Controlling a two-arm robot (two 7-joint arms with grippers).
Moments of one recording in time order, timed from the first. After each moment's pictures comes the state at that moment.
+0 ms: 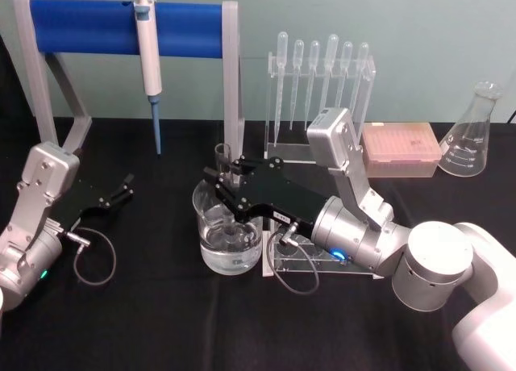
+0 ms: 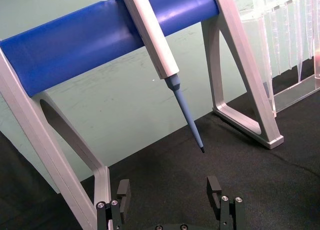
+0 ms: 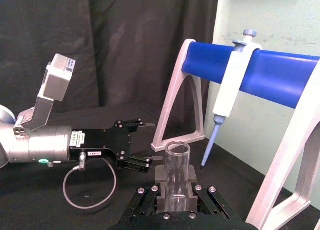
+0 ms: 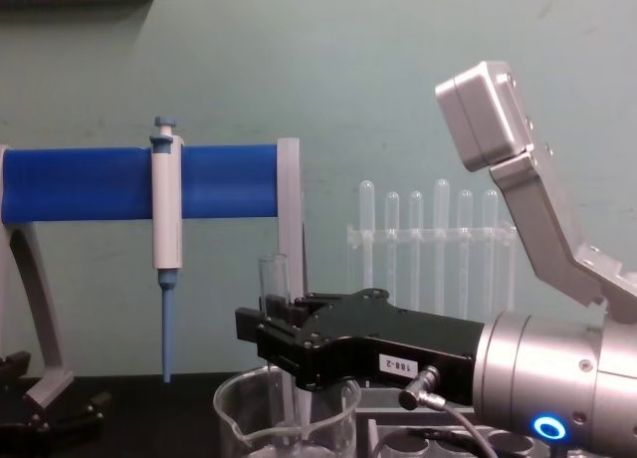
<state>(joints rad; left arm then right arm) -0.20 0.60 0.45 -1.41 -0.25 -0.12 0.03 0.38 0.29 -0.58 -1.42 0.33 -0.06 0.50</state>
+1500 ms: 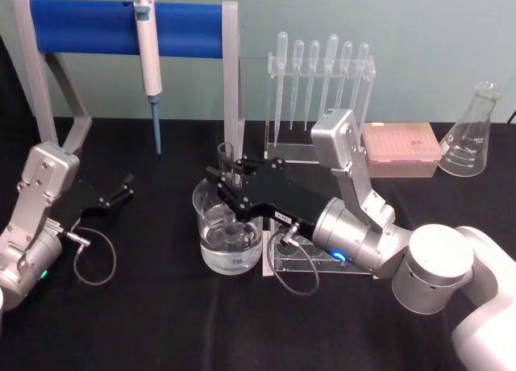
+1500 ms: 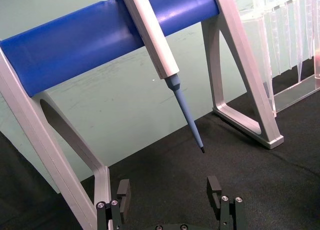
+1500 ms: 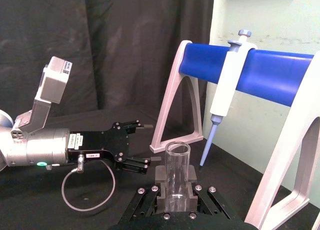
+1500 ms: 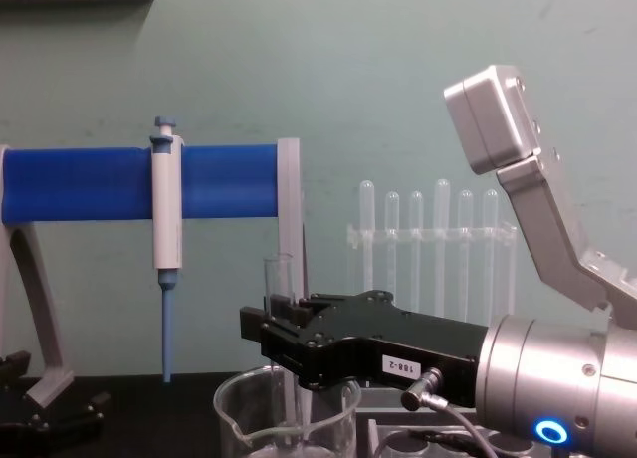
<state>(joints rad) -0.20 0.60 0.45 -1.41 -0.25 -0.12 0.03 0.37 0.29 -0.56 -1.42 0.33 -0.06 0.50</state>
